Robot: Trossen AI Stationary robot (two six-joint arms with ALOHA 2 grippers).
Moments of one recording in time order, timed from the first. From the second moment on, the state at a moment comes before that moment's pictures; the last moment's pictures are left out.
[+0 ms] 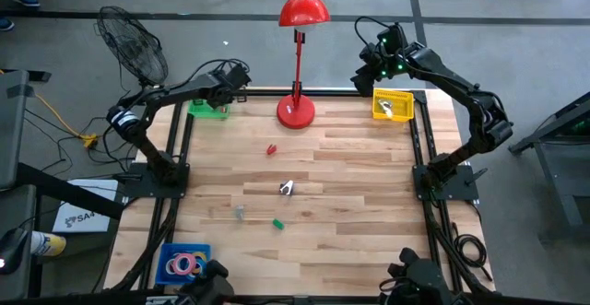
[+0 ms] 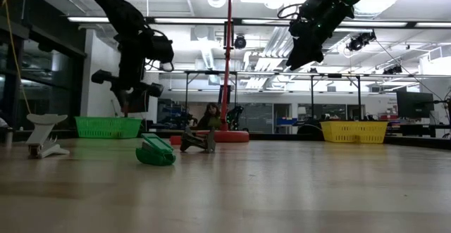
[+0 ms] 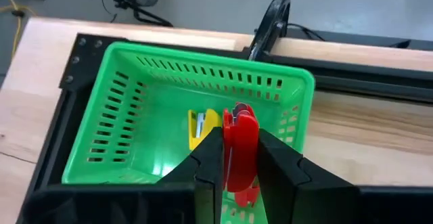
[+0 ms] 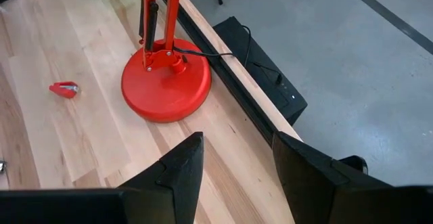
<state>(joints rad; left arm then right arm) 0.81 1.61 1.08 -0.73 -0.60 -0.84 -0.96 1.51 1.34 -0.66 -0.35 -0.23</state>
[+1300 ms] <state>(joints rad) 0.86 1.62 1.08 -0.72 -0.38 -0.67 -0.96 1.51 1.34 -0.67 -0.35 -0.23</state>
